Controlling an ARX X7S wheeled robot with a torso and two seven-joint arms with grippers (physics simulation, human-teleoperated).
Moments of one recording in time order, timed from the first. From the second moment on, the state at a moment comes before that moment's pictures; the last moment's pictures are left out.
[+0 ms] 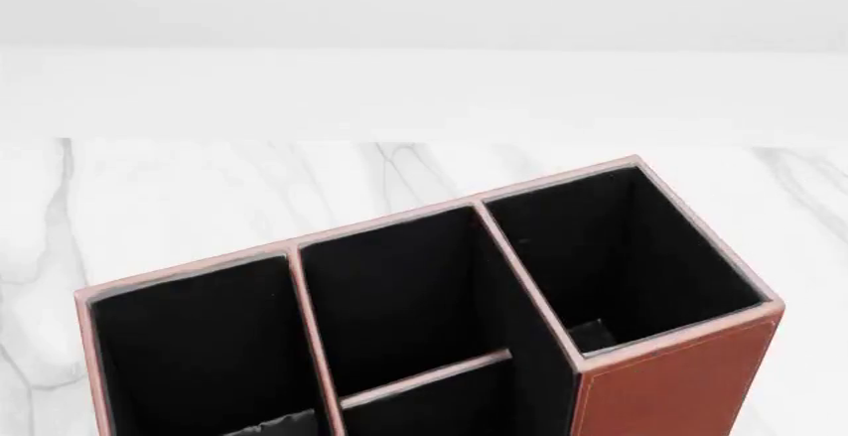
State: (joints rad) left arm -0.89 -0.33 0.01 0.45 -0.33 -0.66 -0.25; right arm 0.46 1.17 -0.07 -0.96 0.95 1.22 -0.83
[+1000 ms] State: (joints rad) left arm -0.88 -0.34 0.01 0.44 -0.34 -0.65 -0.26; right arm 0.52 1.09 -0.44 -0.83 0.68 1.17 -0.86
